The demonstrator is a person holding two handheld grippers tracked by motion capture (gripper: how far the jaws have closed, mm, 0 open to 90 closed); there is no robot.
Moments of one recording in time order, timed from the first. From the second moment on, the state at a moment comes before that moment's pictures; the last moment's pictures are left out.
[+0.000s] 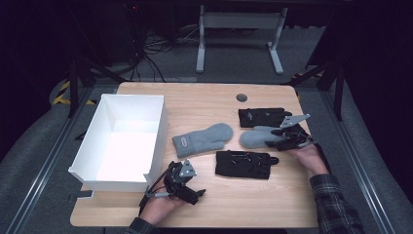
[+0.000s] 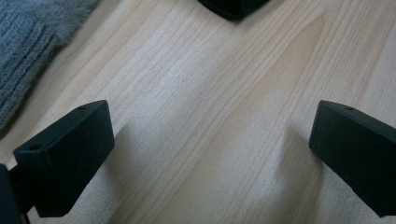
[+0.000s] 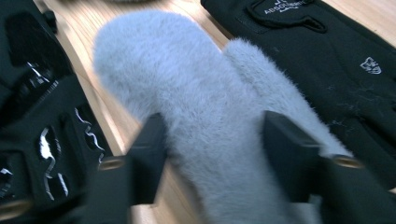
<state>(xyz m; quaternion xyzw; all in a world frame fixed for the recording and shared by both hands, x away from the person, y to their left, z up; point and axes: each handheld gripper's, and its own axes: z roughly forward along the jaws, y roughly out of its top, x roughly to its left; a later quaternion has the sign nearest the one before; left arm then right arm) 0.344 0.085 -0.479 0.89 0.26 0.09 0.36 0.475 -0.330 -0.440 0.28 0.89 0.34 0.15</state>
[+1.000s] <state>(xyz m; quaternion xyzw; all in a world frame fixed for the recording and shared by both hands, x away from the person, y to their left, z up) 0.344 0.085 -0.479 0.89 0.26 0.09 0.36 0.426 -0.334 -0.386 0.30 0.86 0.38 0.19</state>
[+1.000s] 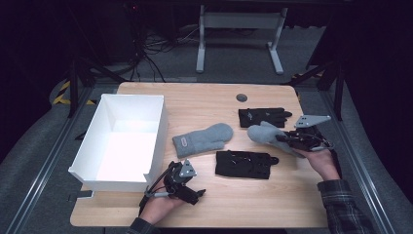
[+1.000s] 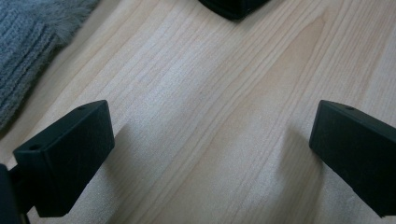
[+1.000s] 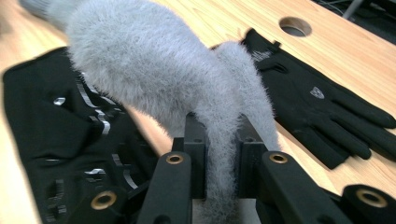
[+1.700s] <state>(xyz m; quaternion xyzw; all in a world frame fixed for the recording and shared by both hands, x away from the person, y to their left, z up) 0.343 0.085 -0.479 0.89 0.26 0.09 0.36 0.345 -0.273 -0.384 0.24 0.88 0.39 0.13</state>
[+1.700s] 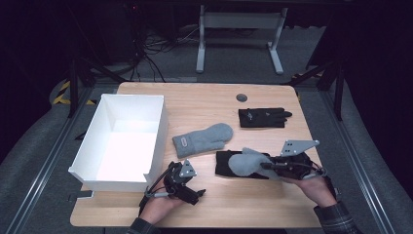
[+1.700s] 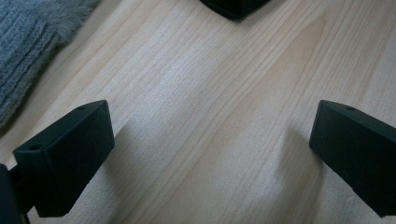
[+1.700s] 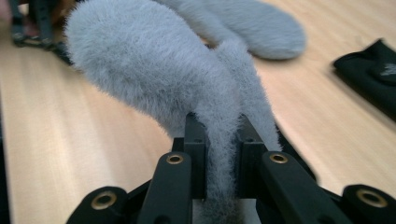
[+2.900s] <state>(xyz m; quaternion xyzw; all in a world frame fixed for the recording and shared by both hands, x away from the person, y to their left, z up) 0.343 0.085 -0.479 0.89 0.26 0.09 0.36 0.393 -0.240 -0.429 0.25 0.89 0.37 0.10</state>
